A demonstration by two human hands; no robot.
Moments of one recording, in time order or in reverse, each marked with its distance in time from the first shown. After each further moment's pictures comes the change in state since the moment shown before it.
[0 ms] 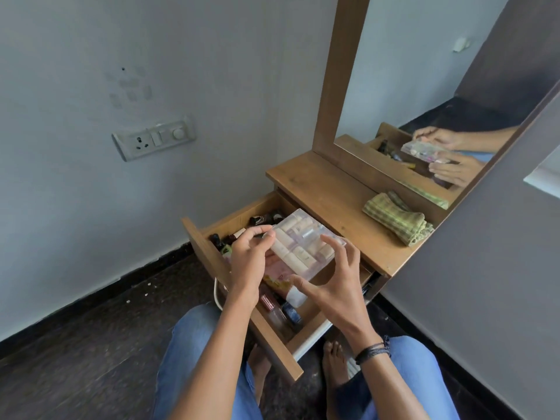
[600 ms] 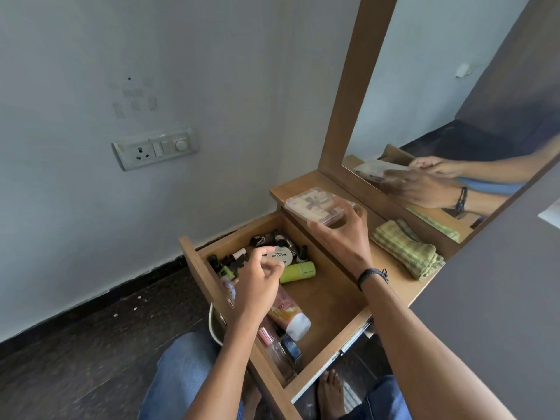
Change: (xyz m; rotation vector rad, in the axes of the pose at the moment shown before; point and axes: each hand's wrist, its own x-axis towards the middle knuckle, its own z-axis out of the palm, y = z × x) left_hand 0.022 -0.013 0.006 0.463 -0.053 0.152; right_hand 0.161 0.018 -0.009 -0.076 0.099 0.131
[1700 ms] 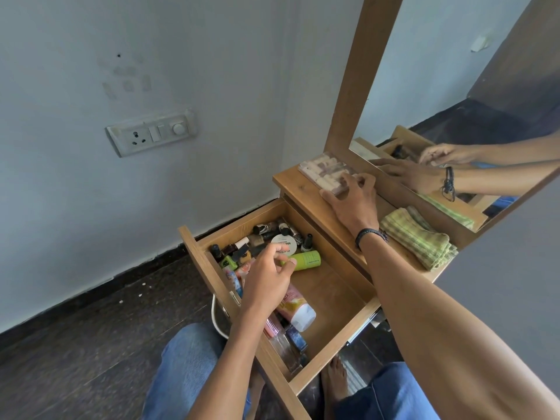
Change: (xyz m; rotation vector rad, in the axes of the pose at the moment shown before) left_hand 0.003 -0.008 0.008 0.147 -0.132 0.002; right_hand 0.060 0.014 0.013 -0.342 -0.022 0.042
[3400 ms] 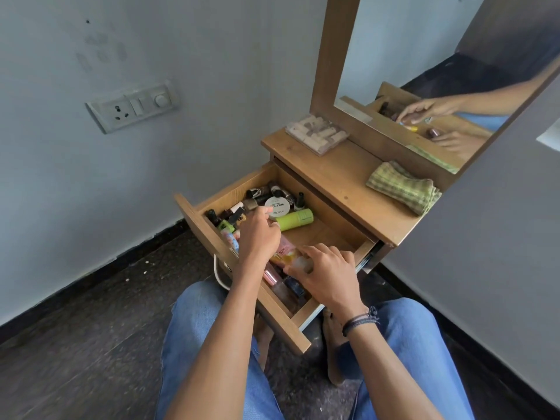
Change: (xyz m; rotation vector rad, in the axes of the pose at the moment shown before) left_hand 0.000 0.001 -0.002 0.109 0.034 -0.097; right_hand -0.230 0.017 0.028 -0.350 -0.198 -0.181
